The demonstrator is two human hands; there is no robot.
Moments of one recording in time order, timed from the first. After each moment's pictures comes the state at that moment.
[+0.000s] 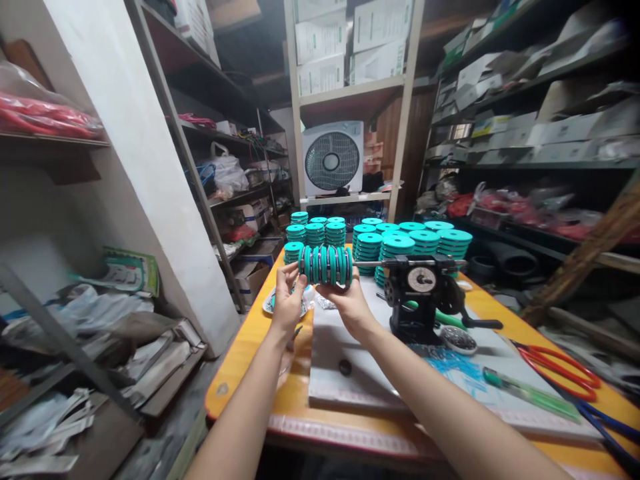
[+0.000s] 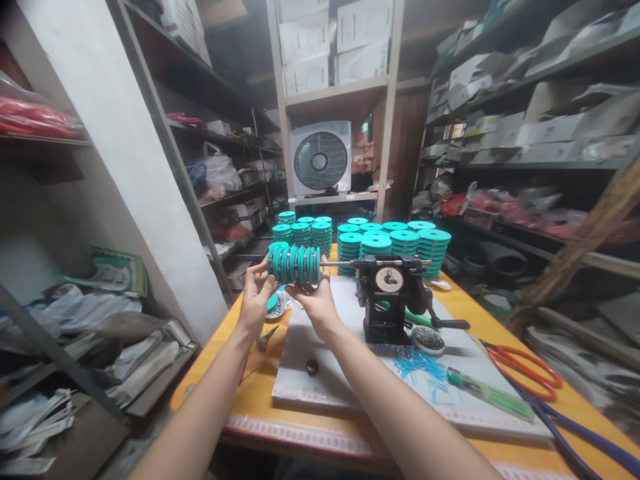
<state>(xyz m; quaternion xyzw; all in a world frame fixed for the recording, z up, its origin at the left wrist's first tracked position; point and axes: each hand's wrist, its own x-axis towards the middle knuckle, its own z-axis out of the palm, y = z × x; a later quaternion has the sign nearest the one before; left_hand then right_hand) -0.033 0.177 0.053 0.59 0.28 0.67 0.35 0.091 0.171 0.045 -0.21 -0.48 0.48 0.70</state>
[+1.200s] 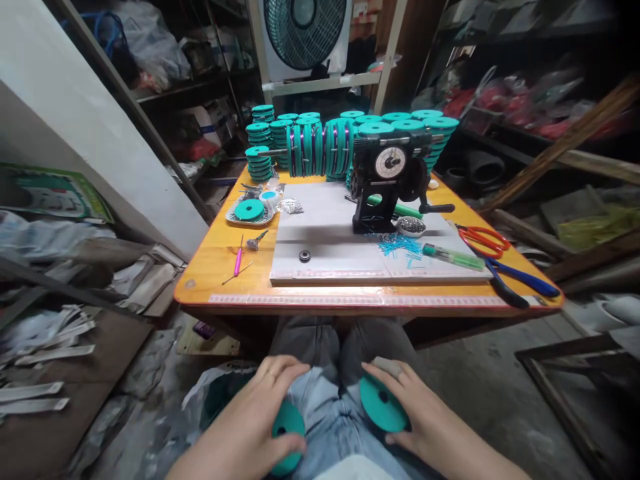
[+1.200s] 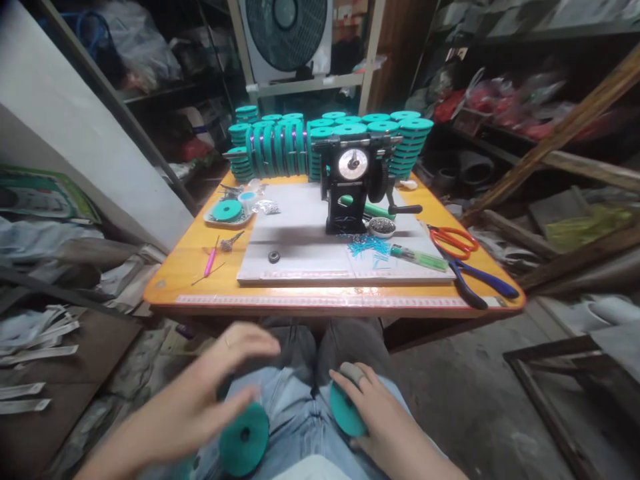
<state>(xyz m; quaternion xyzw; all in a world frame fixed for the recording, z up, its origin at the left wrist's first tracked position) -0.047 -0.056 0.005 0.83 0.39 0.18 0.36 0.227 -0.128 -0.117 -0.59 -0.72 0.37 0.04</state>
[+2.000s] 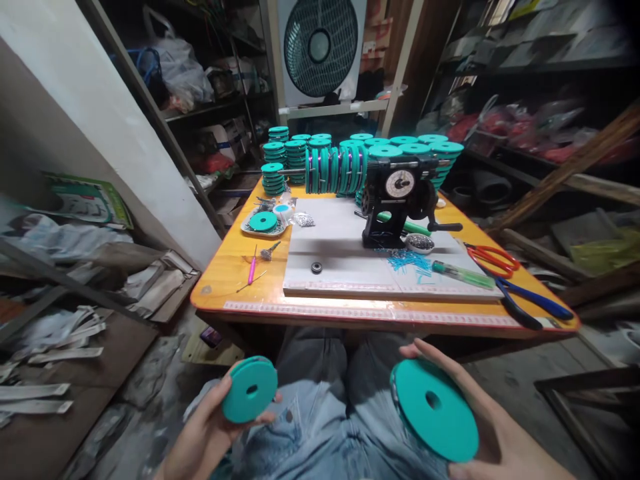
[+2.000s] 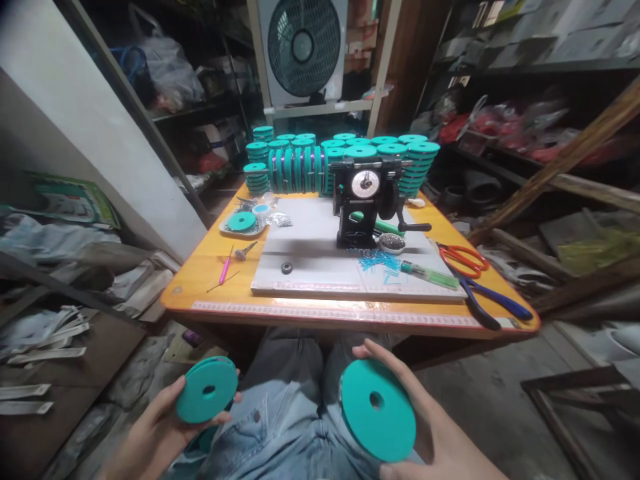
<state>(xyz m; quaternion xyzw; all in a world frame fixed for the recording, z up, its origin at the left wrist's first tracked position) -0.117 -0.097 -0.049 0.18 0.43 0.44 0.77 0.248 -0.126 -0.048 -0.45 -0.54 0.61 0.37</state>
